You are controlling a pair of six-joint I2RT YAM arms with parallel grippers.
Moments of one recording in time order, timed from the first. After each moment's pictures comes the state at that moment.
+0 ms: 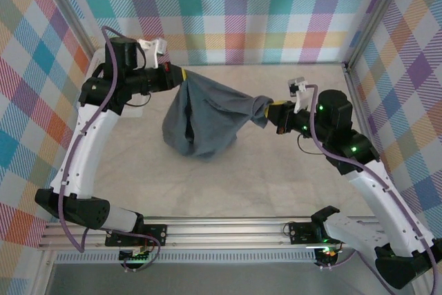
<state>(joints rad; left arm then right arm) -0.25 1.41 1.77 -0.87 0.52 -0.39 0.47 0.93 1.14 -0.50 -0.40 0.34</state>
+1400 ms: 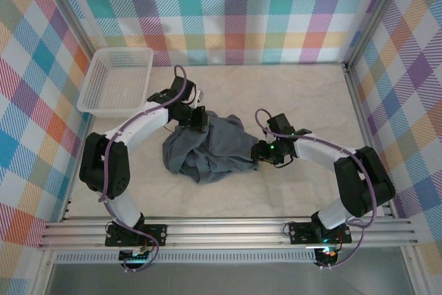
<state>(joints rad) -0.42 1.73 1.36 -0.67 0.30 -0.40 0.47 1.53 0.80 -0.42 -0.34 0.58</state>
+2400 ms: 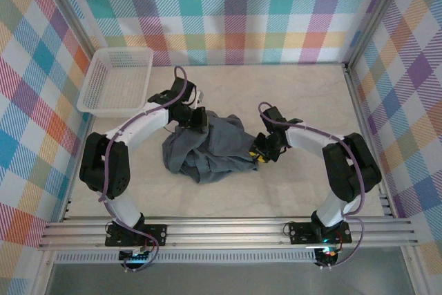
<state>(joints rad) -0.42 1.73 1.35 -0.66 0.29 -0.41 0.48 1.68 0.96 -0.57 -0.32 1.02</state>
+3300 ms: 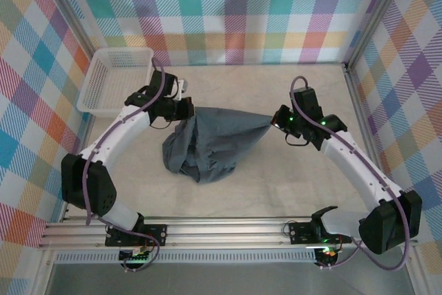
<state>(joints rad) -0.34 1.53 1.34 -0.69 0.29 -0.39 0.40 1.22 1.09 -0.65 -0.06 0.79</state>
